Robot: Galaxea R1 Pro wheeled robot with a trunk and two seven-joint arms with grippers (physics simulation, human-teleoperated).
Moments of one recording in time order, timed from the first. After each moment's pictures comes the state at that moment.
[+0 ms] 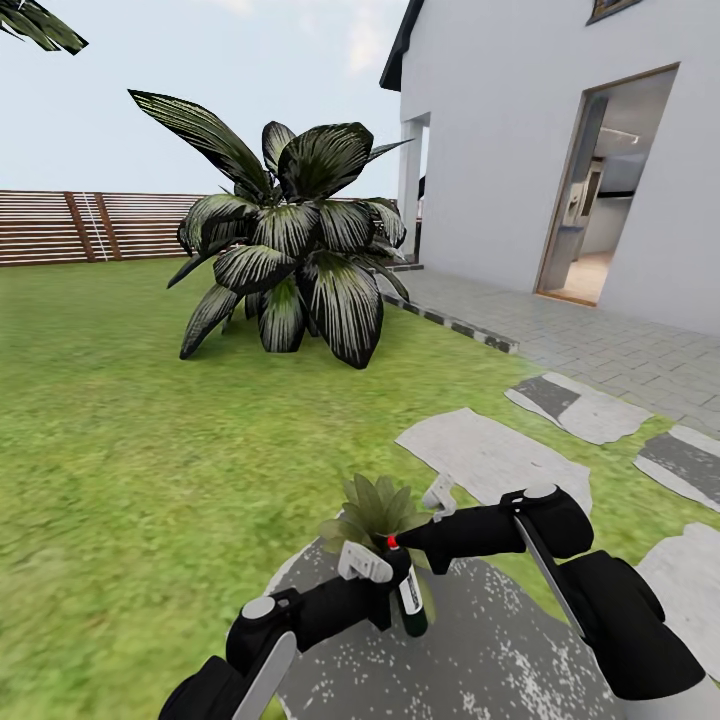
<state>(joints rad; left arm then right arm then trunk) -0.27 -0.04 -0.48 -1.37 0.39 0.41 -0.46 -0.50 -0.19 0.27 -1.61 0.09 1.02 1.07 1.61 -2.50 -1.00</state>
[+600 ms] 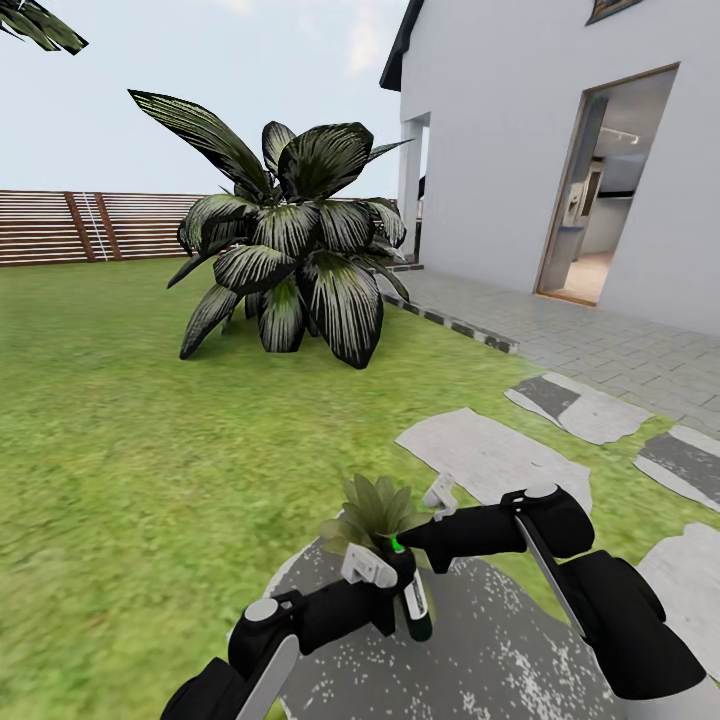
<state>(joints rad) -0.27 -0.03 -0.50 -1.37 0.39 0.41 -0.46 -0.50 -0.19 0.27 -1.61 0.10 1.02 1.07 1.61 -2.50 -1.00</state>
